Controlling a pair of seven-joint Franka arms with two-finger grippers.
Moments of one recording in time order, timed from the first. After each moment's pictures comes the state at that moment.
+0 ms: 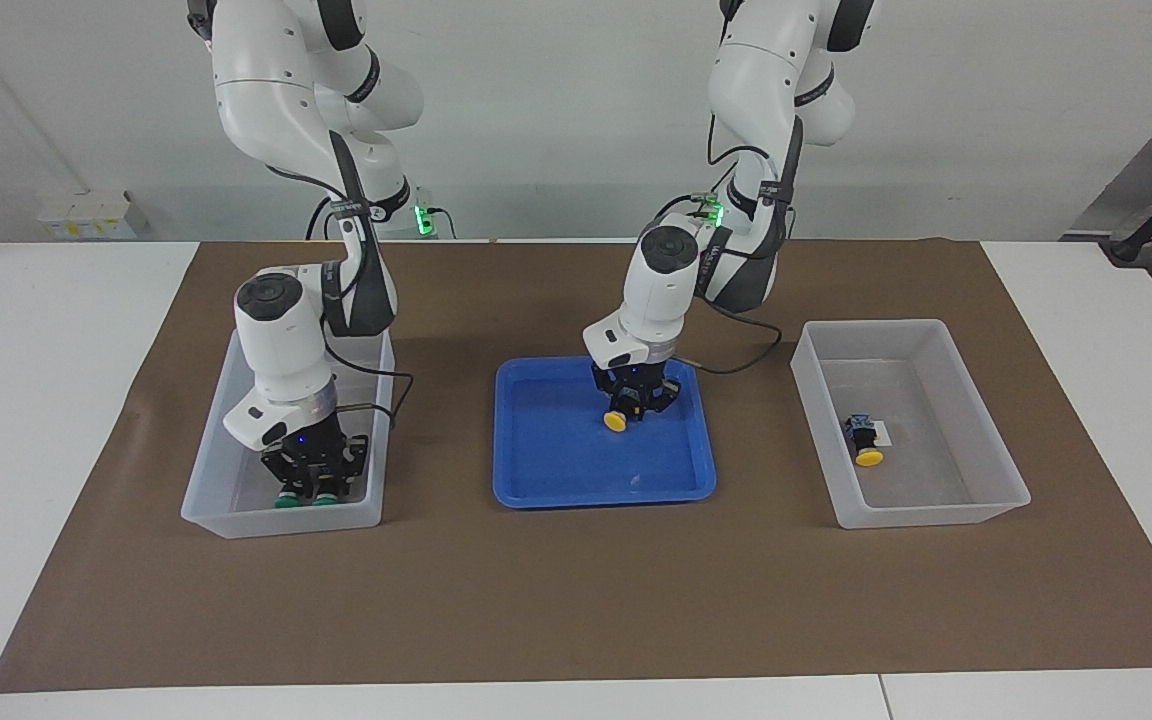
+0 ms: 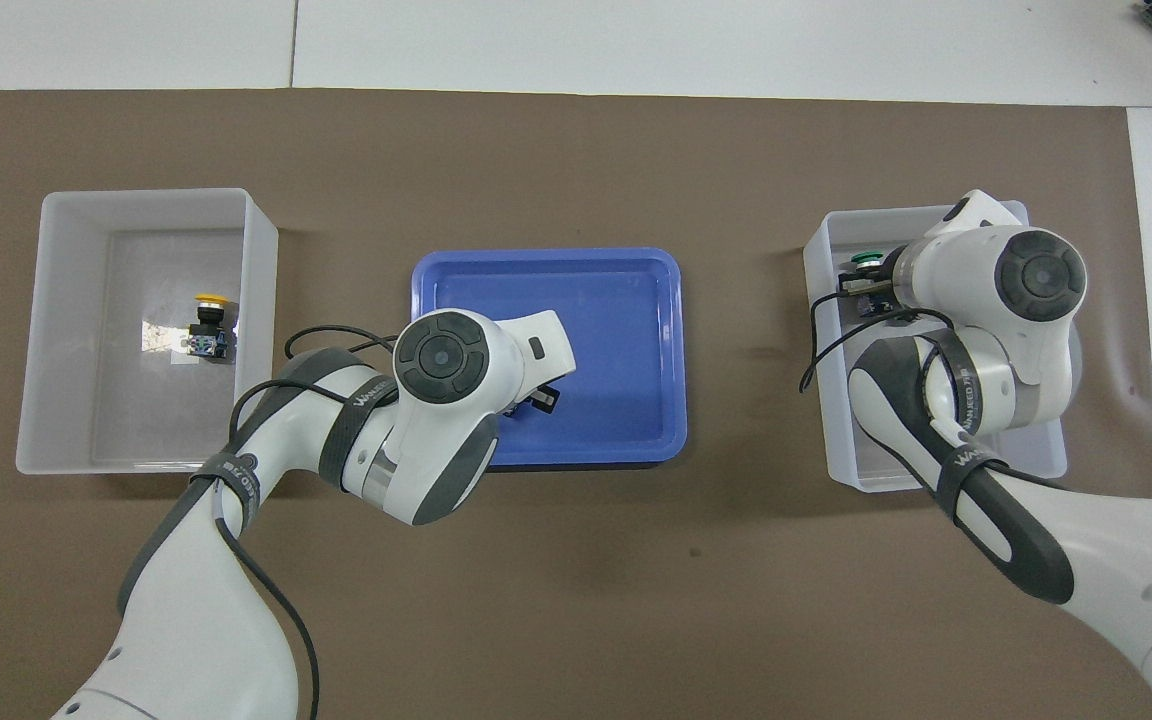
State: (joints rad) left arm -0.63 0.35 0.03 -1.96 -0.05 2.42 -0.08; right arm 0.02 0.39 0.02 -1.96 -0.16 2.62 0.05
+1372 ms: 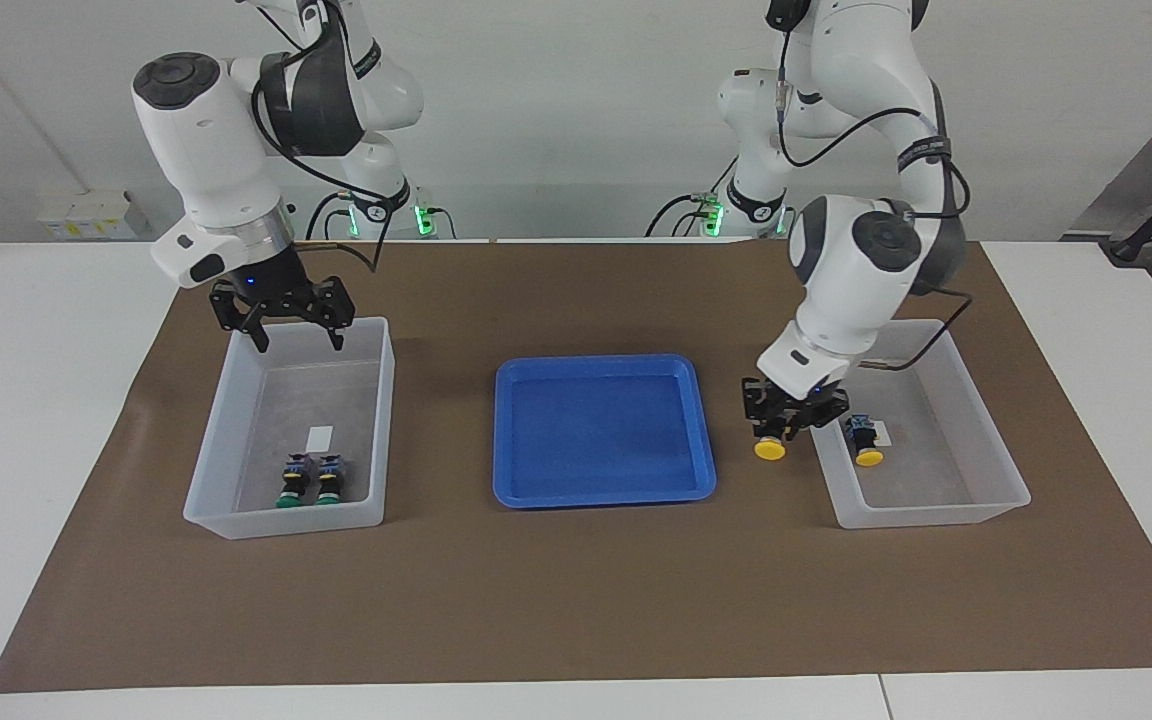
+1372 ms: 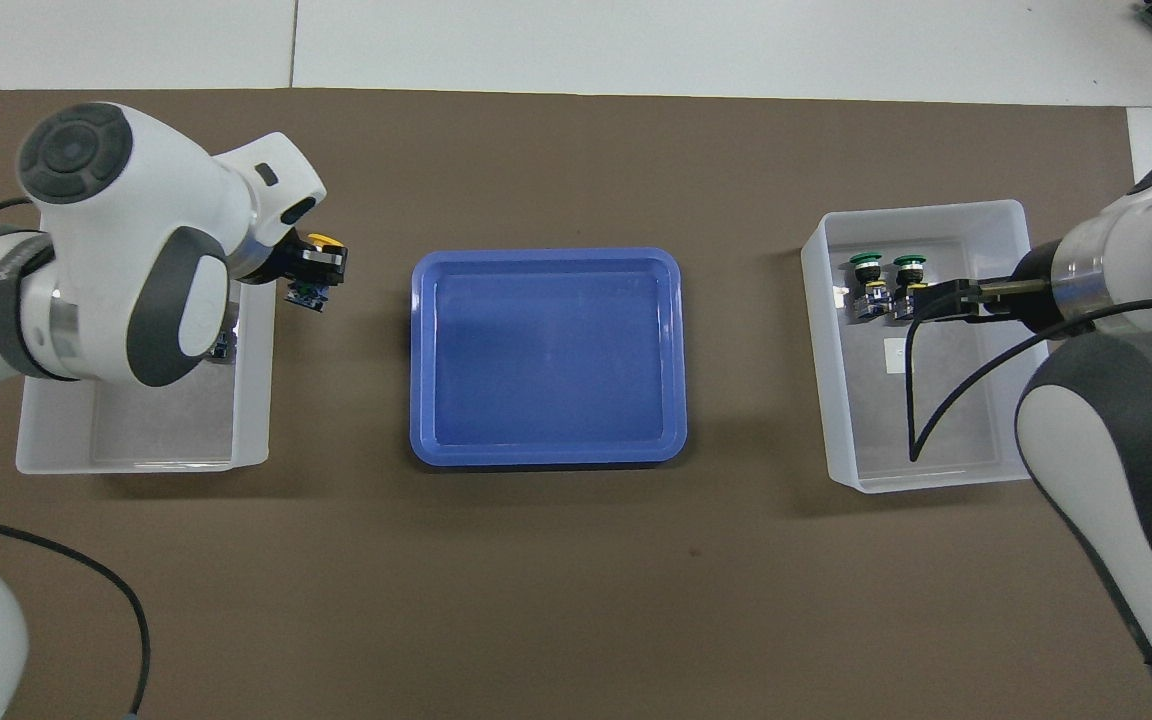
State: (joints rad) left arm -0.25 0.29 0.04 -1.70 -0.07 2.07 0.00; right arm 0.03 -0.01 0.04 -1.82 -0.01 1.90 0.07
